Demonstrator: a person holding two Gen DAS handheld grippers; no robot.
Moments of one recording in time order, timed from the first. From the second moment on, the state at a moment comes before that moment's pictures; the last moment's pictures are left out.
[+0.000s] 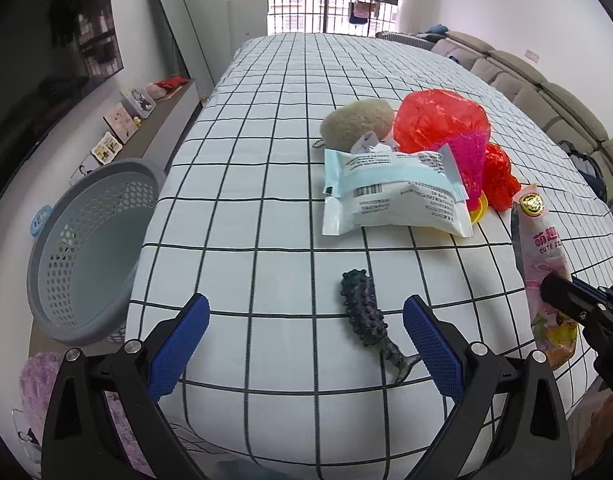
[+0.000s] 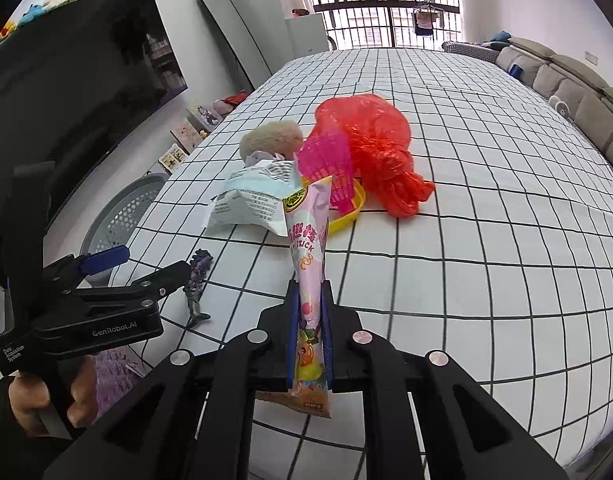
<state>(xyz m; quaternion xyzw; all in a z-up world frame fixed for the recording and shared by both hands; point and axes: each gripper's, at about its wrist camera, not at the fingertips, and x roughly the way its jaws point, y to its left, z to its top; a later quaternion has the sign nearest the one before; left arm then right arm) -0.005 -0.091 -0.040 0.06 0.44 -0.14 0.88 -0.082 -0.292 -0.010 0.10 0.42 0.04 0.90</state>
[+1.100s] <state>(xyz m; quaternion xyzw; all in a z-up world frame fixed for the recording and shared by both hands) -0.012 -0.082 -0.033 0.07 0.43 -0.16 0.88 -0.078 -0.284 -0.008 0.12 0.41 0.05 0.90</state>
